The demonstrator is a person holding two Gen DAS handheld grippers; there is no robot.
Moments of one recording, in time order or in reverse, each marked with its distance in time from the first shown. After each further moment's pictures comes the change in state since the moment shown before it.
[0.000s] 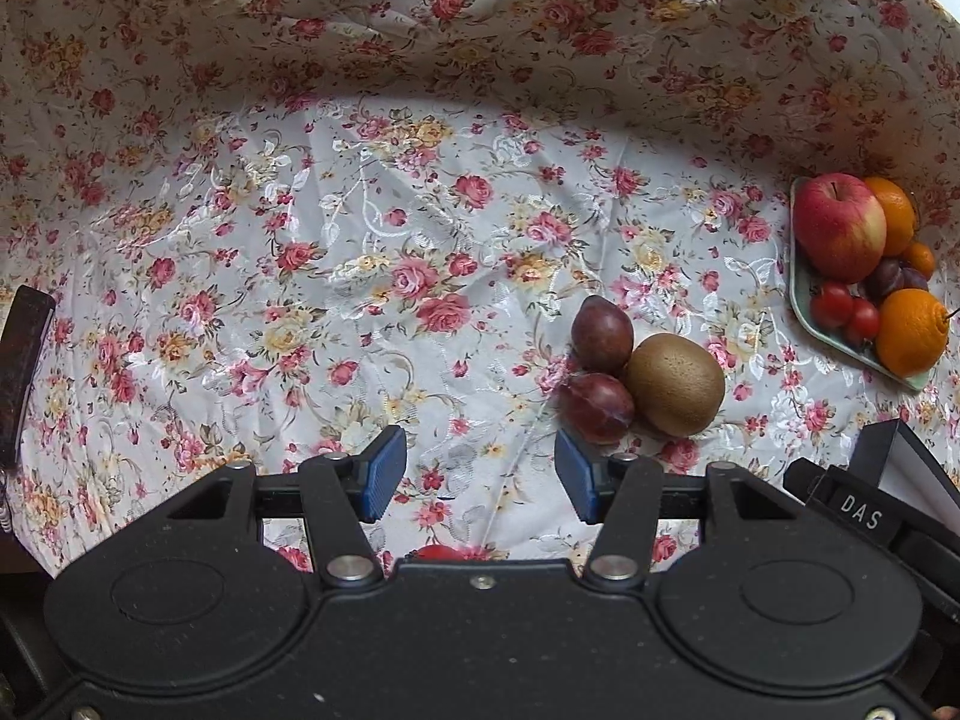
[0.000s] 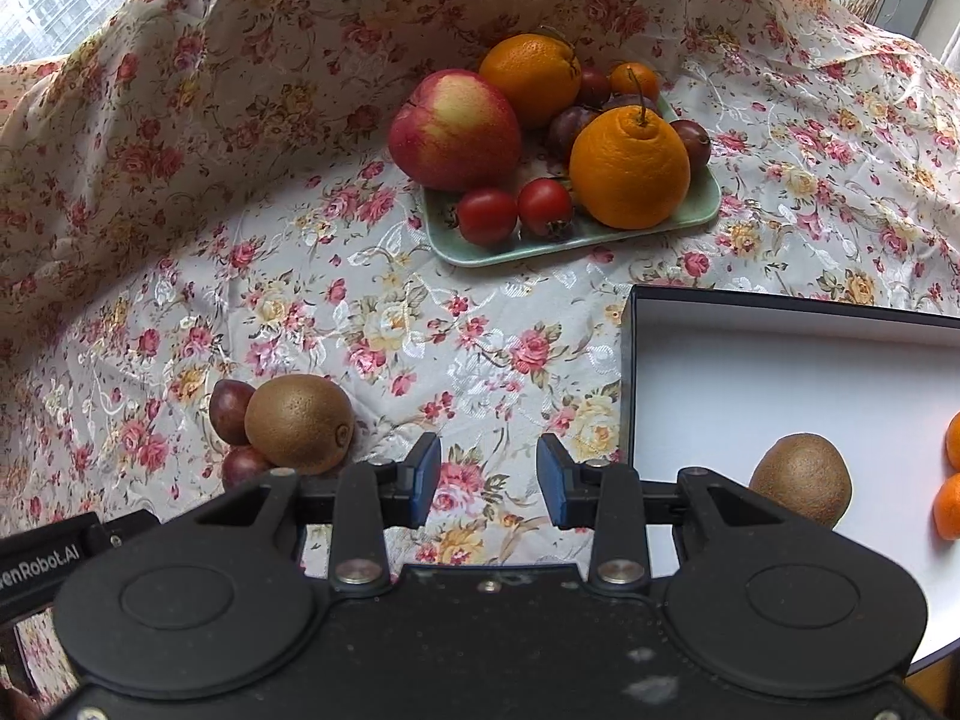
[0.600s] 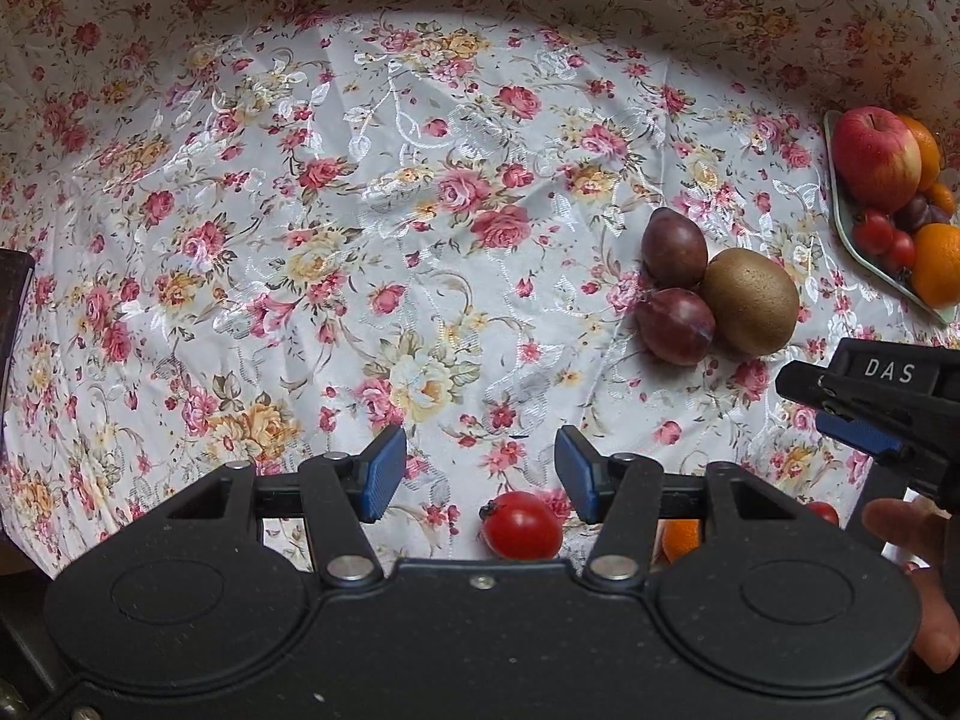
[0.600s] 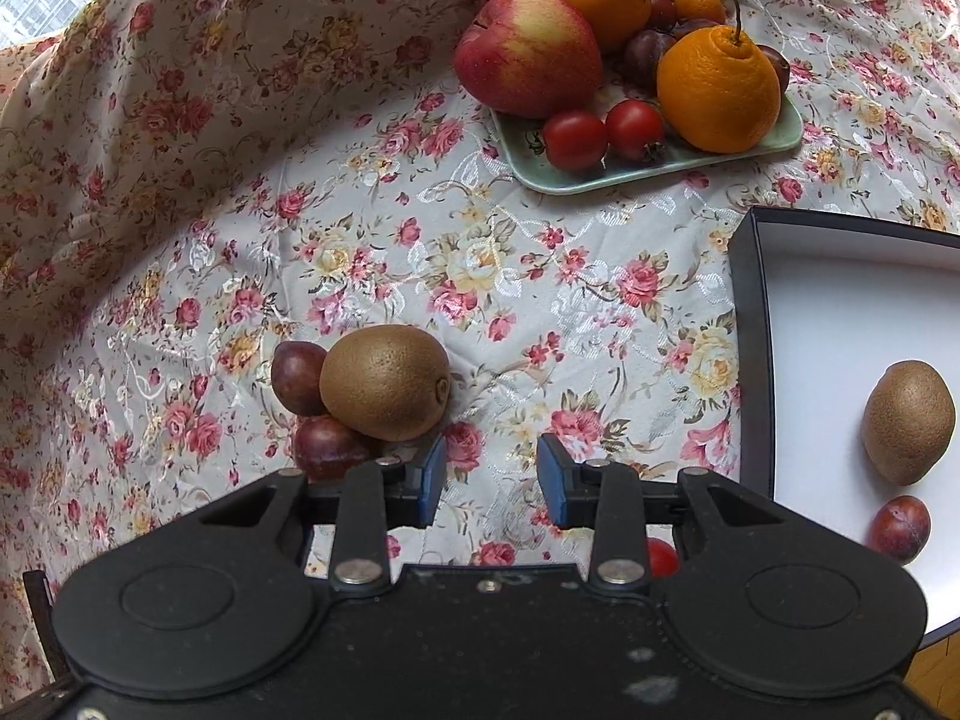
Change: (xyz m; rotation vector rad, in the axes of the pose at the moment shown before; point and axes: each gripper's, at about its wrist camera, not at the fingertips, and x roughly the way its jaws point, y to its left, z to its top) left arm 0.027 0.037 -0.019 0.039 0.098 -0.043; right arm 0.025 0.038 -0.008 0.047 0.094 0.050
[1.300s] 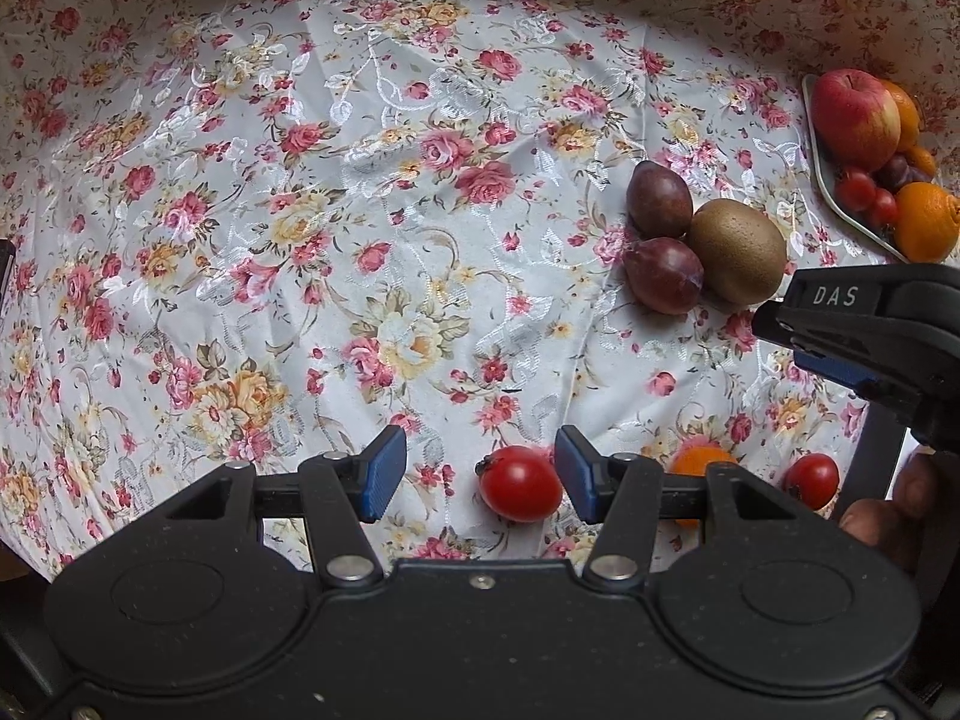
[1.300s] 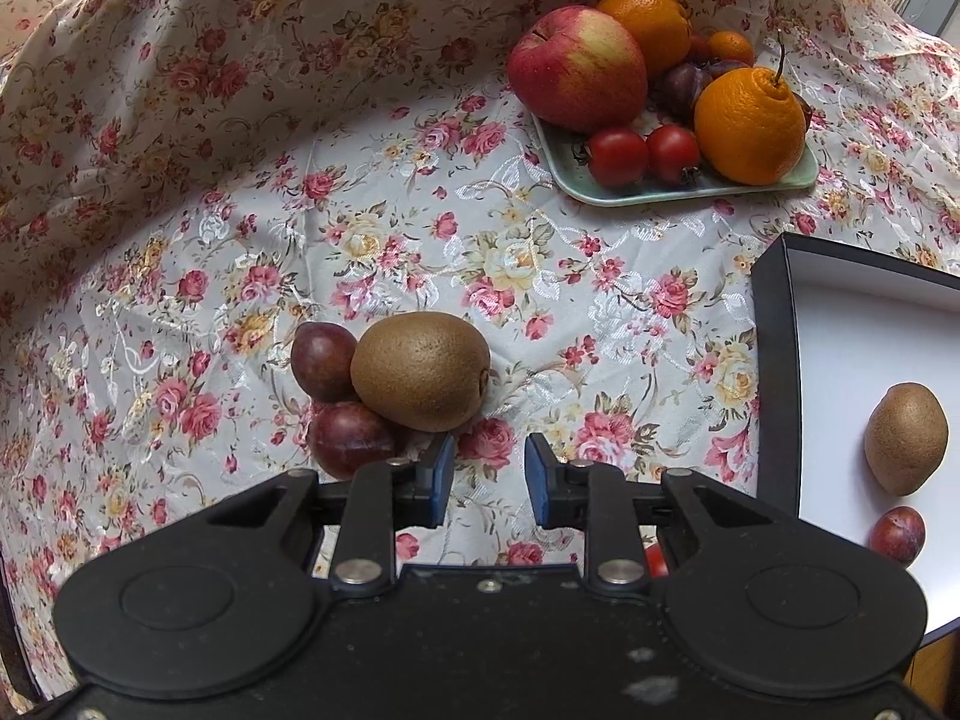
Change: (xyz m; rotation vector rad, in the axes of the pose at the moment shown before) left arm 0.002 0.003 -0.014 0.035 0.030 -0.042; right arm -0.001 0.026 -0.012 -0.076 -0.063 -0.077
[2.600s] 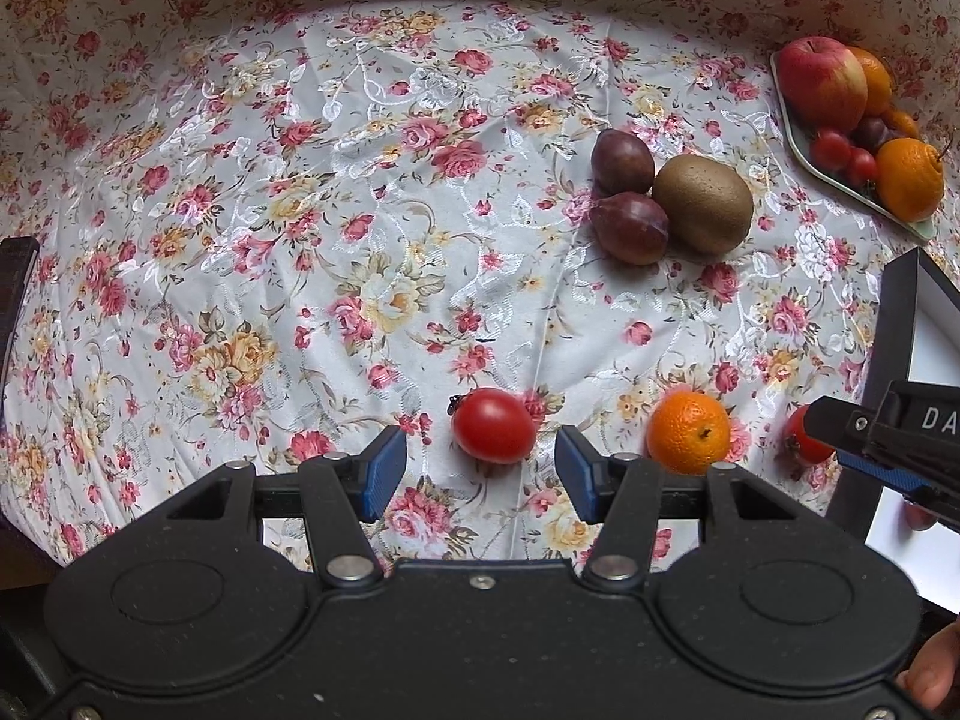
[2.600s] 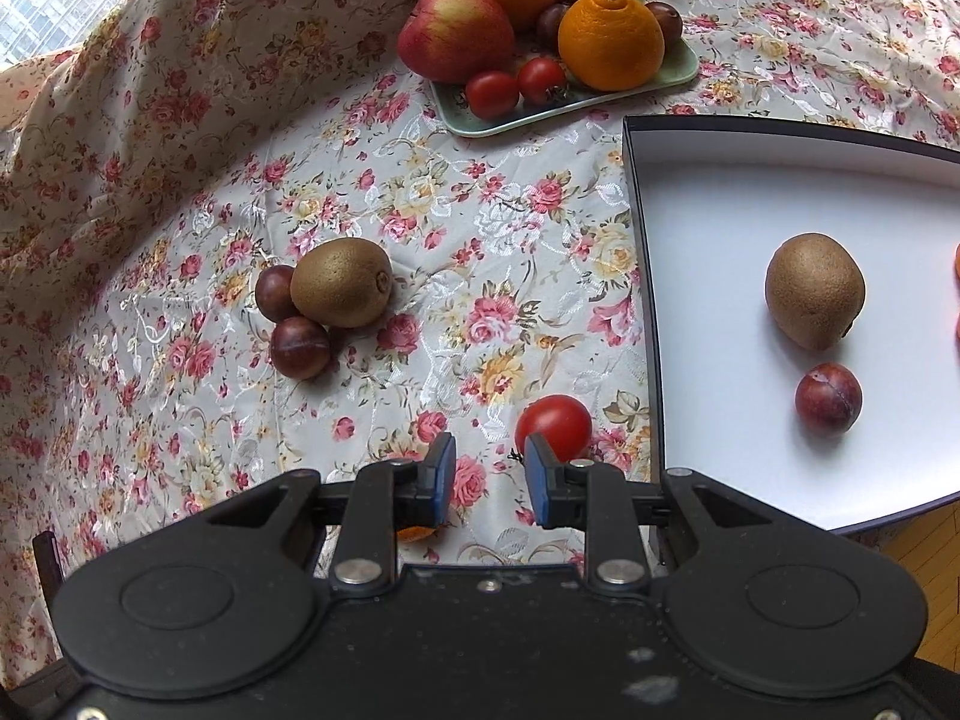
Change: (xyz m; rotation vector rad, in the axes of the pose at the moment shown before) left arm -0.006 -0.022 -0.038 0.031 -0.076 0.052; right arm -0.043 -0.068 -0.046 0.122 0.052 0.092
